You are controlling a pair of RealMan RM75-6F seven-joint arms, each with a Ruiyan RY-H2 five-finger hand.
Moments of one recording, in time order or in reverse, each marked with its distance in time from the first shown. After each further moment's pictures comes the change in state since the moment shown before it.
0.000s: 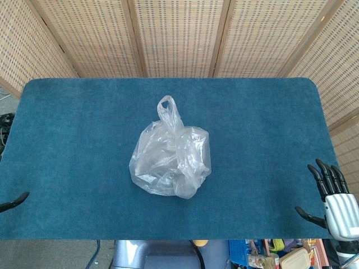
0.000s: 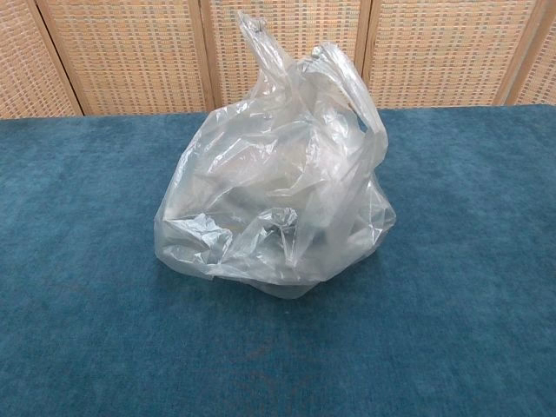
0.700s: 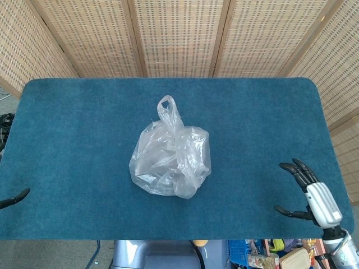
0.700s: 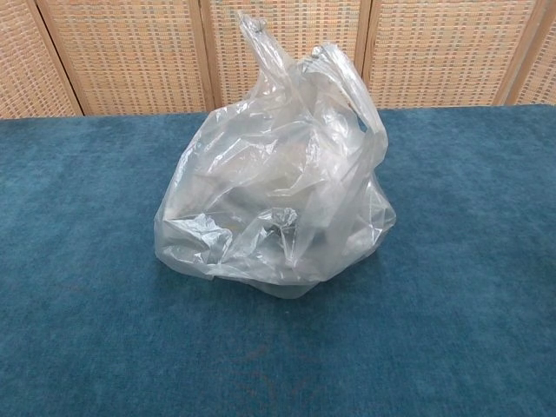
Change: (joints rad) left arm -0.022 -0.012 -0.023 0.001 -0.039 -0.023 0.011; right arm 0.150 0.078 -0.012 -0.041 -0.048 -0.205 0.446
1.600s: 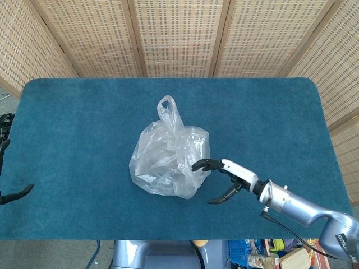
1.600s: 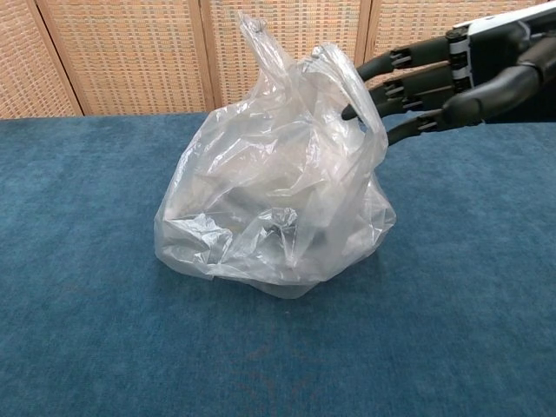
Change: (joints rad) left arm -0.036 -0.030 -0.028 -0.001 -0.087 -0.045 0.061; right arm 0.690 0.055 0.016 -0.045 -0.062 -0.628 1.015
